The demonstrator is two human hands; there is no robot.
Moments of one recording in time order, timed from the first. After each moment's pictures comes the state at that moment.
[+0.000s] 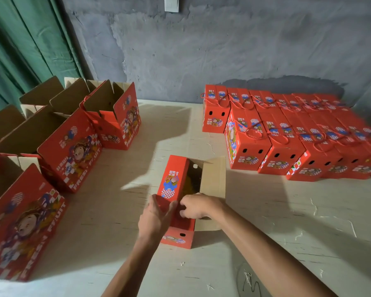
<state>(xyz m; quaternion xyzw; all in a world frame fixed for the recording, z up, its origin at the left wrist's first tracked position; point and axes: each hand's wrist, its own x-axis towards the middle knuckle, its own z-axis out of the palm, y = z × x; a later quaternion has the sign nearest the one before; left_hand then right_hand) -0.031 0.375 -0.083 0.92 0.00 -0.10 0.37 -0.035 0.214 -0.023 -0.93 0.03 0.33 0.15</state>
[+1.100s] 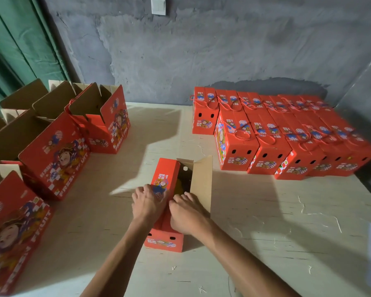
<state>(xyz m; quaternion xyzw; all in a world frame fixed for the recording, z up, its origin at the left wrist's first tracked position) 0.013 0.348 -0.072 0.94 -0.02 -0.12 0.31 -0.067 0.231 -0.036 -0.99 -0.01 0.09 0.08</state>
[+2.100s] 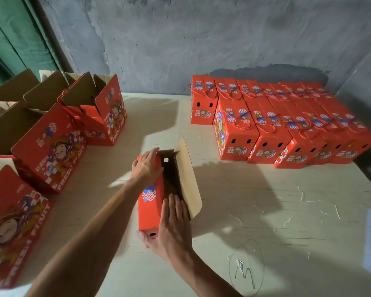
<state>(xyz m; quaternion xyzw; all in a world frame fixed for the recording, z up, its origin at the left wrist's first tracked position) 0.100 0.339 -0.061 0.94 -0.21 -0.08 0.25 -0.116 0.302 -0.081 -0.98 0.13 -0.05 0.13</state>
